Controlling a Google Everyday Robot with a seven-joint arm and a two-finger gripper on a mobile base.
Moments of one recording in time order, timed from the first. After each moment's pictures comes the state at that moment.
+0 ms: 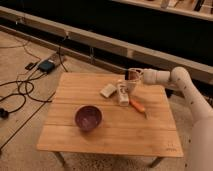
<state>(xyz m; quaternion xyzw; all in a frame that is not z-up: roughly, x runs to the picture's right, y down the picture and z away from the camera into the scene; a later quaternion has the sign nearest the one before) 0.158 -0.067 0.843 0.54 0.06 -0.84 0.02</state>
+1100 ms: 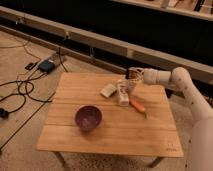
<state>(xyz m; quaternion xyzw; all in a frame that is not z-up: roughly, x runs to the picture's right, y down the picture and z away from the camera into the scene) 0.169 -0.072 0.847 0.55 0.06 -0.83 0.08</state>
